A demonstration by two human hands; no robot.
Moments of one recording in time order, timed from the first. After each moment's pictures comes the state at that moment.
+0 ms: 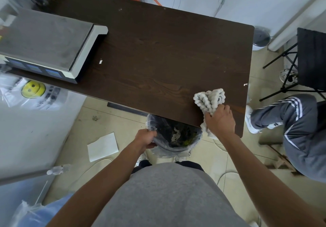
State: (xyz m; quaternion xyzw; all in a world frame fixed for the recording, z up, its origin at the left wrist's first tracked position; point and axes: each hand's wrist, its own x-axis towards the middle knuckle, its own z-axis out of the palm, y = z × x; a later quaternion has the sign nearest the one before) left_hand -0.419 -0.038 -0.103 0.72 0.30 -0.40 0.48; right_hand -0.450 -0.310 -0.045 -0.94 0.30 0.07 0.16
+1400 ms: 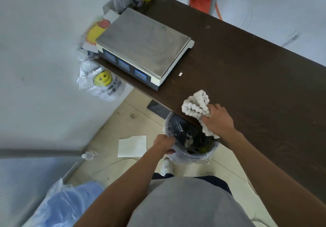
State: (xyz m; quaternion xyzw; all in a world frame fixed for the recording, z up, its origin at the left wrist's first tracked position) left_hand -0.343 0.156 -0.112 0.67 0.36 -0.38 0.52; right_hand -0.274 -0.055 -0.043 -0.97 0.03 0.17 0.18
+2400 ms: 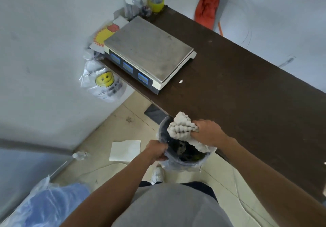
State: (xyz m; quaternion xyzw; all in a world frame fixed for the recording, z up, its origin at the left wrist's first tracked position) left_hand -0.359 0.164 -0.106 0.65 0.37 -0.35 0.56; right_hand -0.280 -0.044 -0.026 -0.95 -0.14 0.27 0.12
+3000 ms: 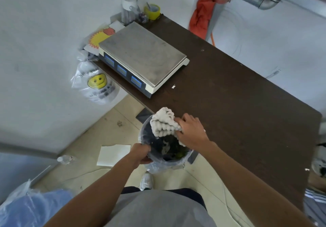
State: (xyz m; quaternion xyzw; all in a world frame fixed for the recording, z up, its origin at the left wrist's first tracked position) left_hand -0.362 0.180 -0.114 0.60 0.42 -0.31 0.61; right_hand -0.283 -0.025 -0.028 -0.96 -0.22 0.14 0.08
